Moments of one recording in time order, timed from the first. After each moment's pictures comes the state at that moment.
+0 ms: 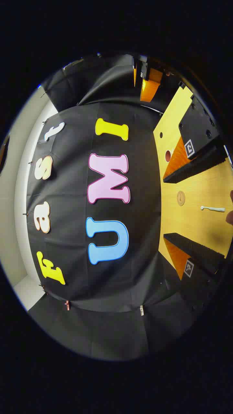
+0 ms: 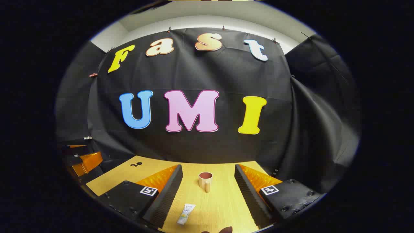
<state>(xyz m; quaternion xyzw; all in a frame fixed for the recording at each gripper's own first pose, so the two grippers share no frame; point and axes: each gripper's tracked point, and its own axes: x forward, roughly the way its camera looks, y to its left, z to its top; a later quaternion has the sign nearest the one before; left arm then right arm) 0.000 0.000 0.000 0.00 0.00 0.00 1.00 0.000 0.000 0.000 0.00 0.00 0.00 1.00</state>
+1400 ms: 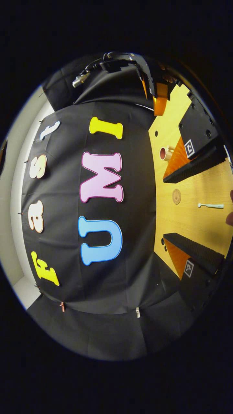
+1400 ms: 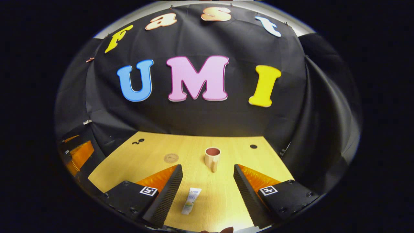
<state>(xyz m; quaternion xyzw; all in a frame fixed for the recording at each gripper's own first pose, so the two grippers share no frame) 0.017 0.015 -0.029 0.00 0.03 -0.01 1.00 0.049 0.033 -0.094 0.00 0.19 0.02 0.98</state>
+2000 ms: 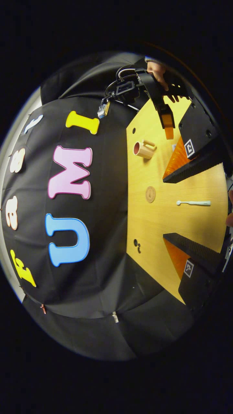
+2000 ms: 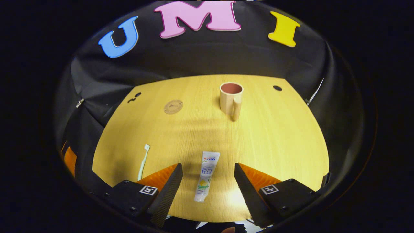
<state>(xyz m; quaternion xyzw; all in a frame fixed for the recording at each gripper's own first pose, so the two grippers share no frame) 0.034 0.029 -0.132 -0.01 0.16 -0.01 0.99 0.080 0.078 -0.277 0.04 0.44 0.04 0.90</state>
